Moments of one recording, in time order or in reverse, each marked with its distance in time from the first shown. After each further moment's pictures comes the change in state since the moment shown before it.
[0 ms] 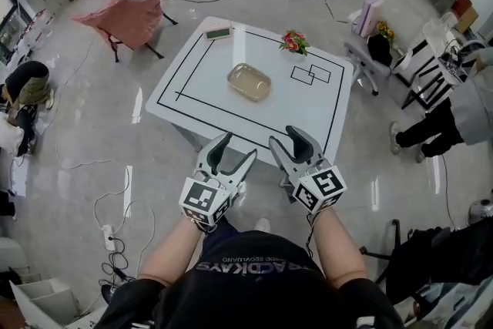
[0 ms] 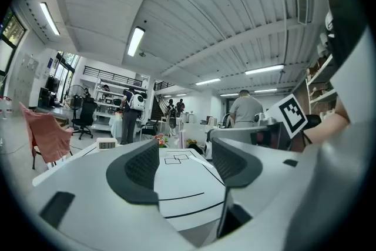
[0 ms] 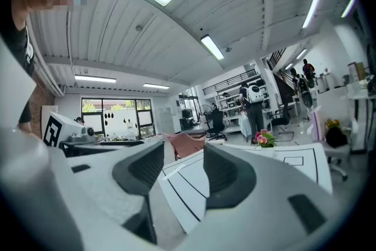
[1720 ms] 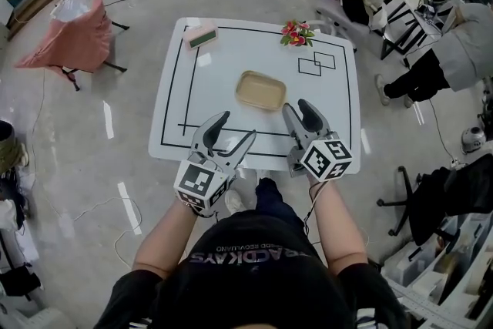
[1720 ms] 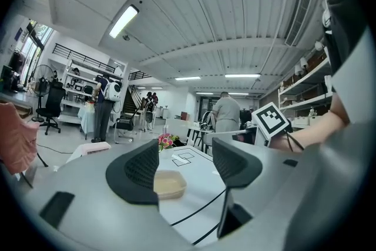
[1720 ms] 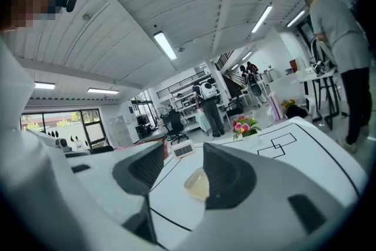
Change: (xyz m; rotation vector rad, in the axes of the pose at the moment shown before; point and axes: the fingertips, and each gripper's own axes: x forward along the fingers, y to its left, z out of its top) left arm 0.081 0.202 0.009 -0.018 0.061 -0.332; right arm 0.174 -0.088 -0.016 0.231 -0.038 -0.465
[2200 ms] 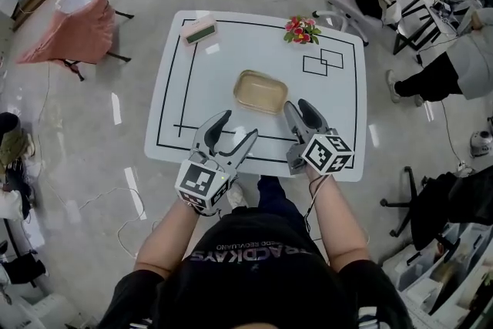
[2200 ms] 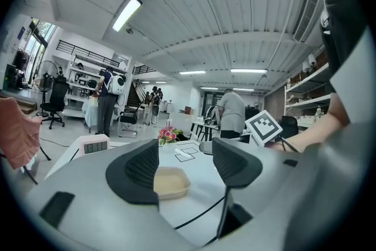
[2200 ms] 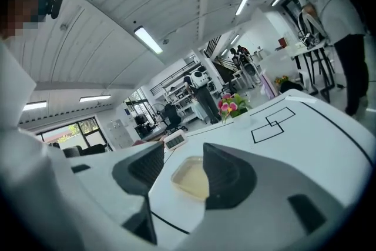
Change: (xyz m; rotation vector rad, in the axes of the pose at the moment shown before) left arm 0.044 0.008 -0.017 -0.028 0.060 0.042; right arm 0.033 -0.062 -0.031 0.170 0.086 -0.006
